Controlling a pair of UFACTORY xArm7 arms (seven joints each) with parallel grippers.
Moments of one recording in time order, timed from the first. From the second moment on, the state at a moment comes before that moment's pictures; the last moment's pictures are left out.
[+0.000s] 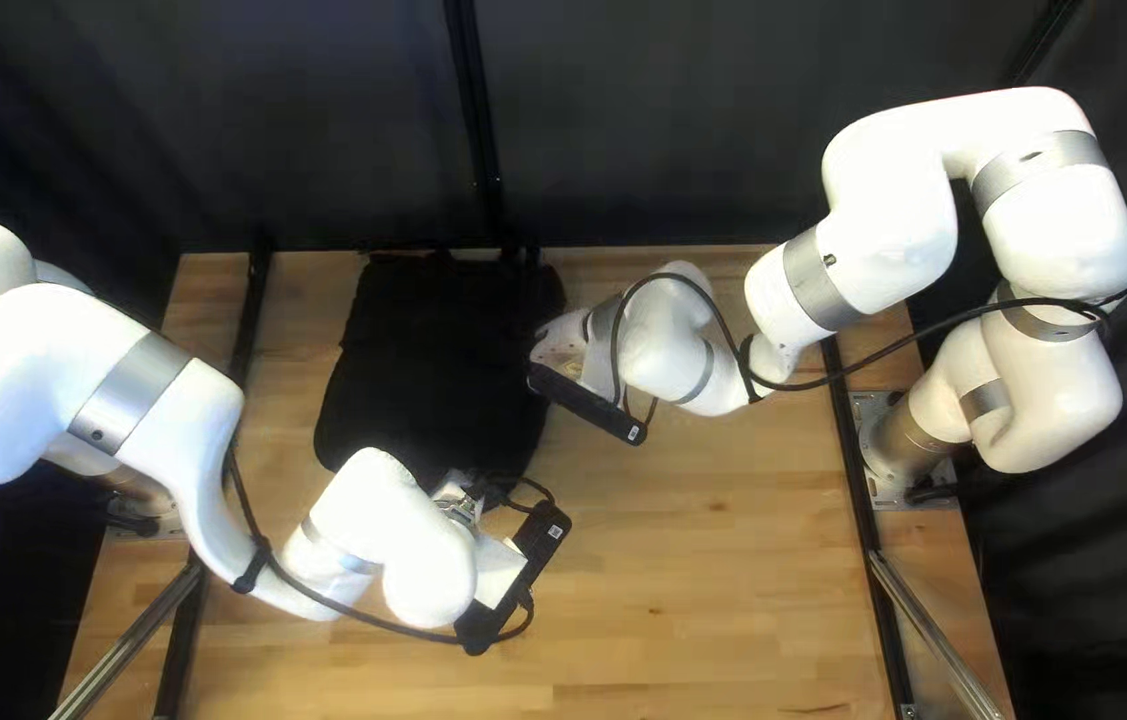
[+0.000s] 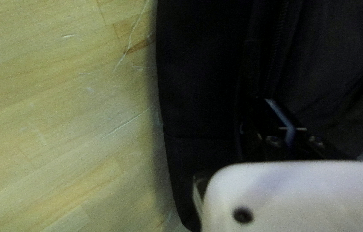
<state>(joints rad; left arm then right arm) -0.23 0.28 -0.22 1.20 0.48 1.32 -0.04 0.13 0.18 -0.08 0.85 1.70 -0.03 -3.04</state>
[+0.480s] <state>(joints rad) -0.23 0.27 -0.22 1.20 0.47 1.32 -0.03 0.13 0.18 -0.08 0.85 1.70 -0.03 -3.04</state>
